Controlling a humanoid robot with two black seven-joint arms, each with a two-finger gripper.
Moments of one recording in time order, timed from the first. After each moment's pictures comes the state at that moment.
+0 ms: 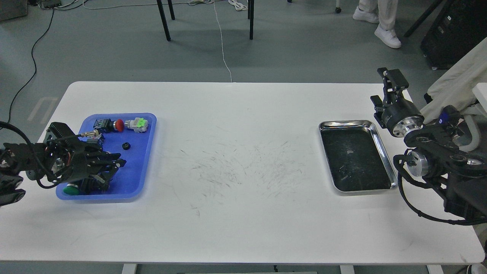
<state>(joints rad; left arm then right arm) -1.21 0.61 1.00 -0.87 1.23 0.44 -0.49 0.79 -0.43 0.29 0.65 -0.21 -0.05 0.49</state>
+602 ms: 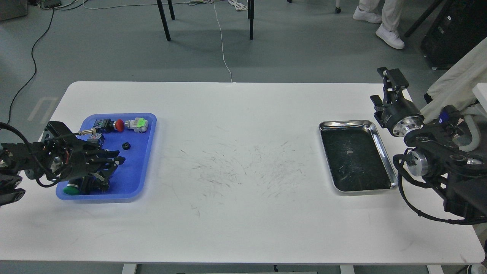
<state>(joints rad) -1.20 0.62 0.95 -0.86 1.22 0.44 -0.49 0.80 -0.42 0.29 0.65 -0.21 -0.05 0.49</state>
